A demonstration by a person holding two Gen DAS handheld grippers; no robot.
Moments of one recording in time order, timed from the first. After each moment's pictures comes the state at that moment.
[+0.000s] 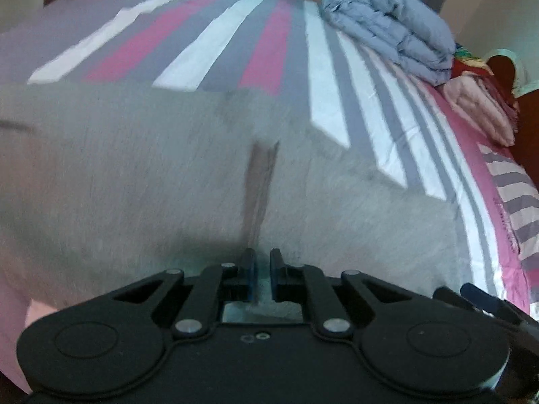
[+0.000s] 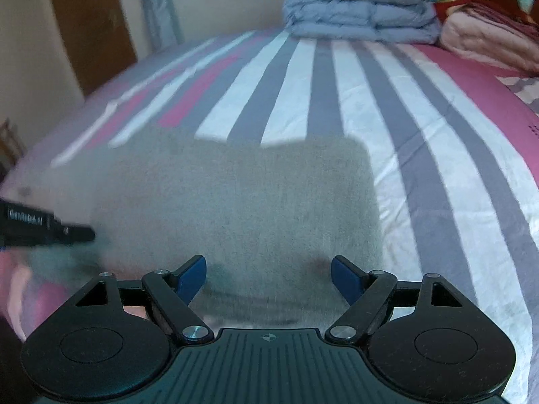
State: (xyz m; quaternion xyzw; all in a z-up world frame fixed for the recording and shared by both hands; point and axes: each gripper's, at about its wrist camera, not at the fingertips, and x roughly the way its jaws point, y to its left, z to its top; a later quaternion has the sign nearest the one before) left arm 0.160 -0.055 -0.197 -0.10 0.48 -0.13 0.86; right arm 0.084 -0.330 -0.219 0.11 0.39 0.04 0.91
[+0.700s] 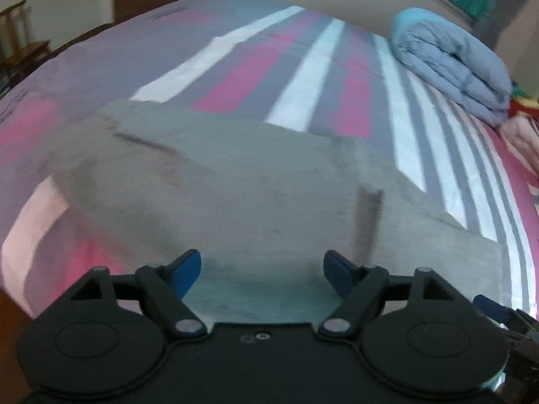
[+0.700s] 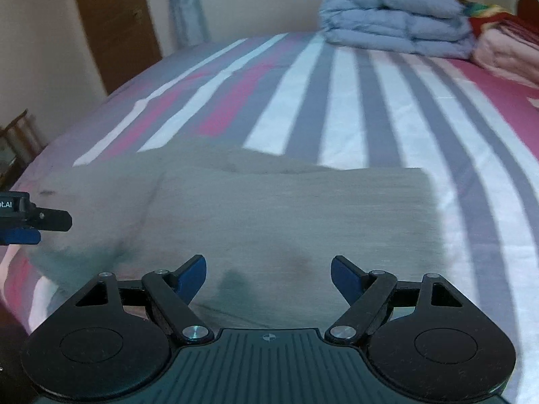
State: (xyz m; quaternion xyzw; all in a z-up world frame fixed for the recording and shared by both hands) left arm 0.146 0.017 -0.179 -0.11 0.46 0.00 0.88; right arm 0.121 -0.272 -0.211 0.08 0.40 0.09 0.91
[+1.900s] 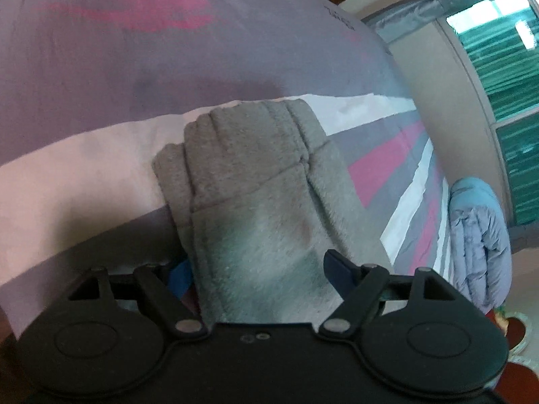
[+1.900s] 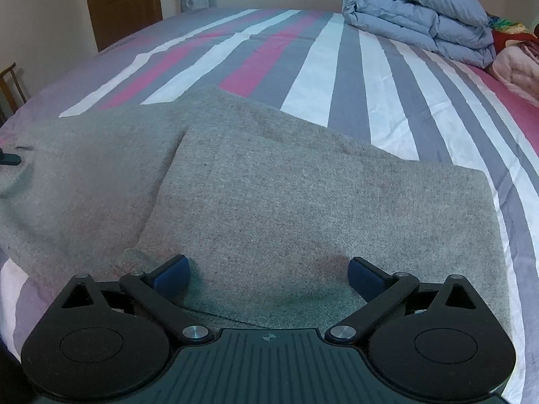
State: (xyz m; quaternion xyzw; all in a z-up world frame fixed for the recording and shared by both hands) left arm 0.185 0.185 -0.257 -0.45 0.41 0.09 0.79; right arm 0.149 -0.209 -0.250 0.02 0.43 0.06 0.90
